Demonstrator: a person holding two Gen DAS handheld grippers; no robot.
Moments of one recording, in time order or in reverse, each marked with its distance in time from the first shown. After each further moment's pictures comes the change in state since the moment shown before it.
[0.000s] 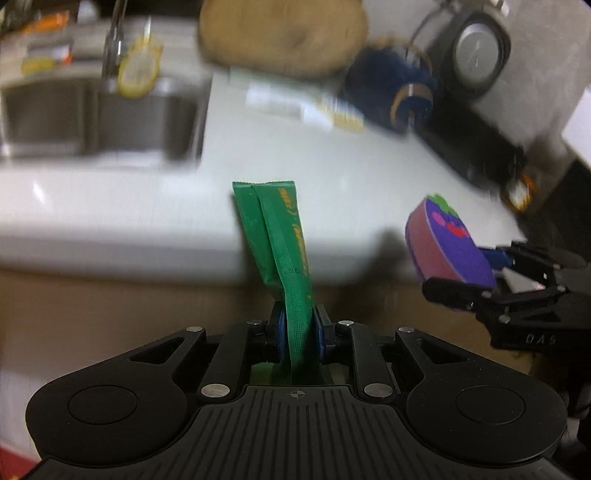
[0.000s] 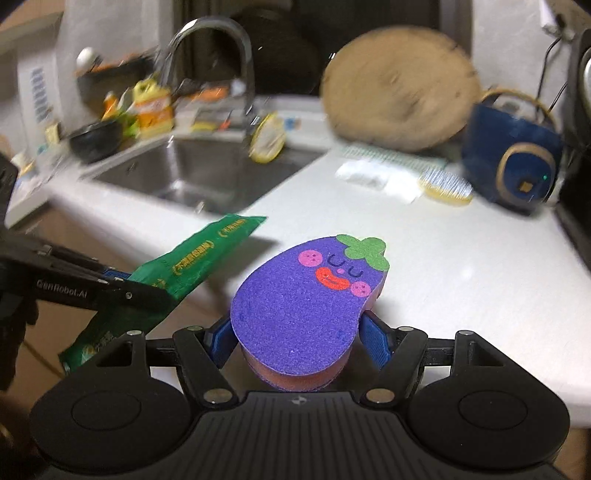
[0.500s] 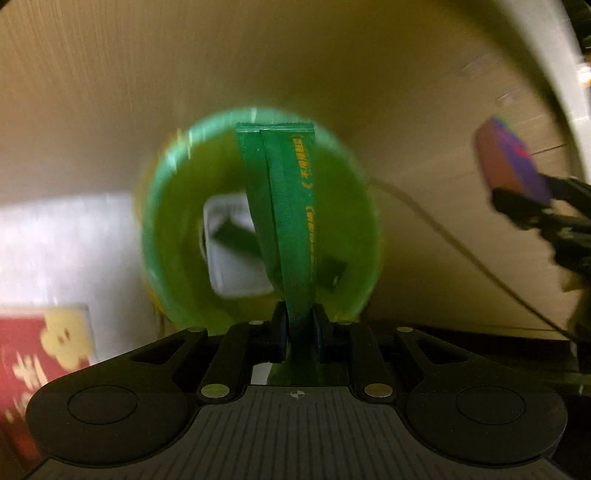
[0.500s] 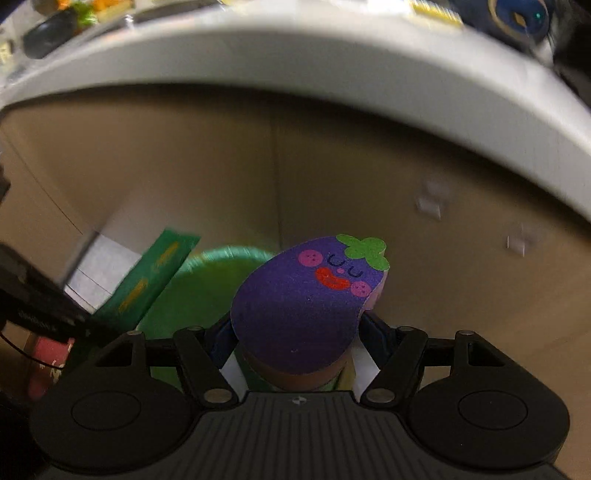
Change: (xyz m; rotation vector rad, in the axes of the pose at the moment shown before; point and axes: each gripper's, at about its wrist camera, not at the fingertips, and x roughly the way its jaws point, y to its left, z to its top) left arm 0.142 0.050 -0.147 -0.158 0.608 -0.052; right arm 0.059 -0.006 -0.131 0.106 0.373 -0.121
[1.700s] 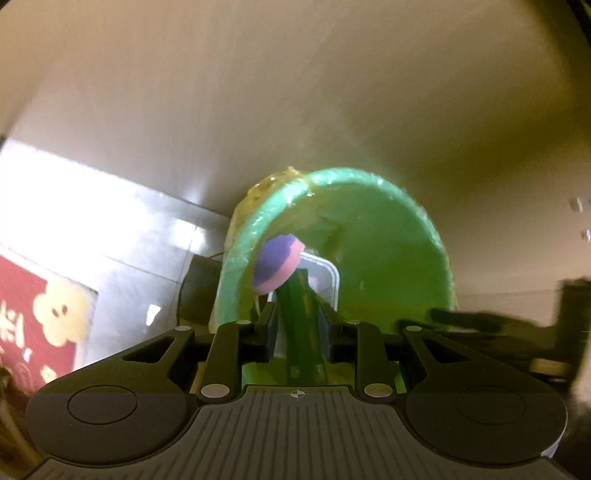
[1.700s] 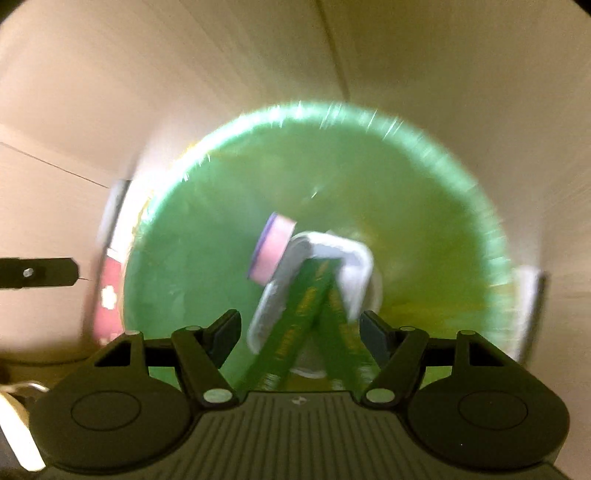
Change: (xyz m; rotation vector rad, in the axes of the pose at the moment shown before) left arm 0.003 0.082 0.009 -0.294 -0.222 0.087; right arm 0.177 0.029 -0.020 0.100 0.265 0.225
